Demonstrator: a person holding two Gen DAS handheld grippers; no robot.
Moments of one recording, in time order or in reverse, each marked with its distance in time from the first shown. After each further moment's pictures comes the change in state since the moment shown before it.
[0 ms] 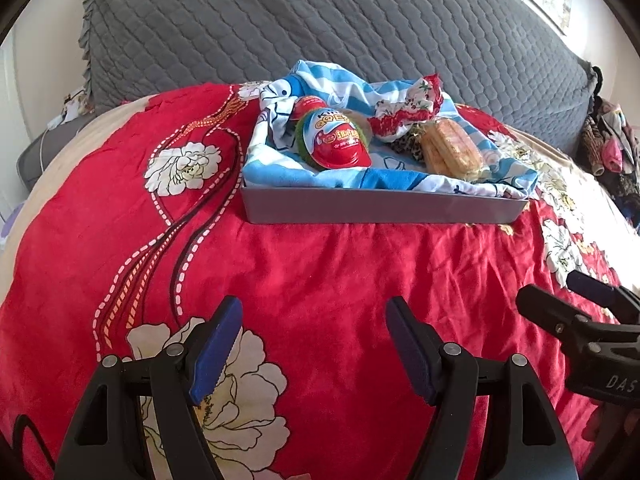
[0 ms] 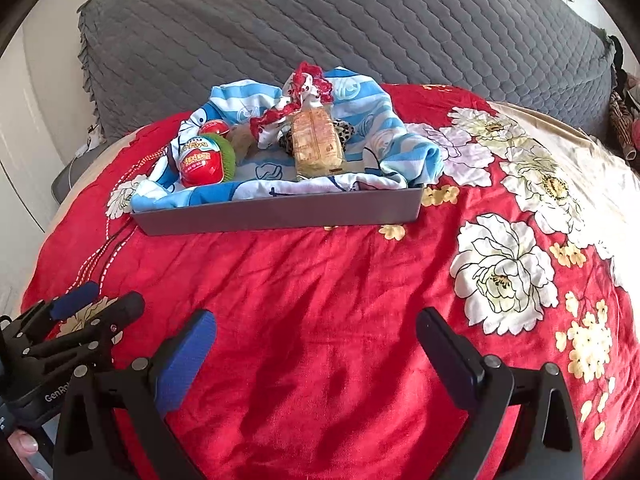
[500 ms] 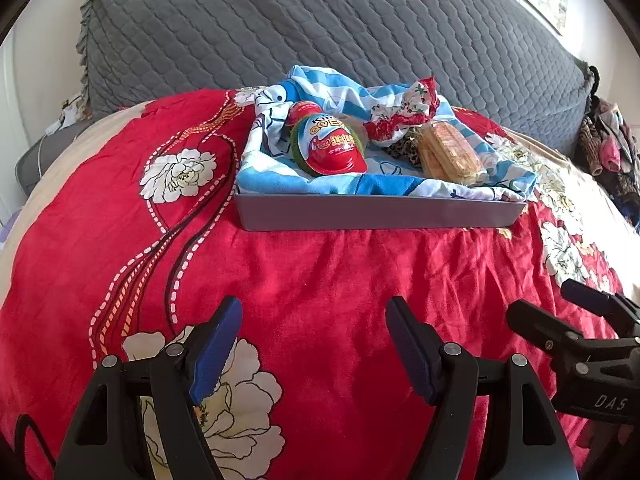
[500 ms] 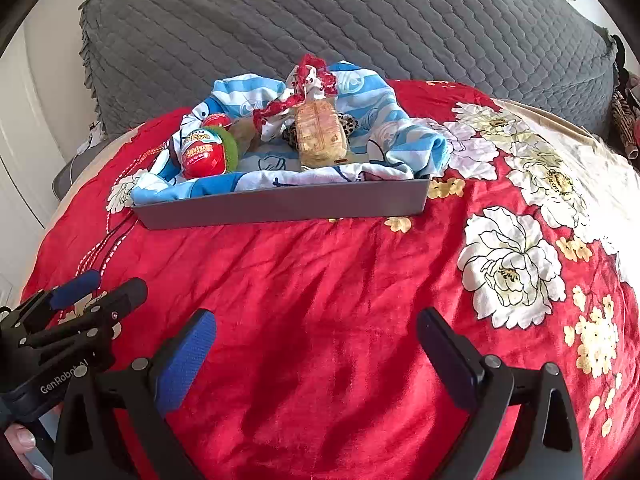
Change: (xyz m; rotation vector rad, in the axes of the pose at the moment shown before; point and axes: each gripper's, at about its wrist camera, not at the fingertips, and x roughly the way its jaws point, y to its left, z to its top) left arm 0.000 -0.004 0.003 0.010 -0.015 0.003; right arm 0.003 0.000 -0.004 -0.005 0.004 0.004
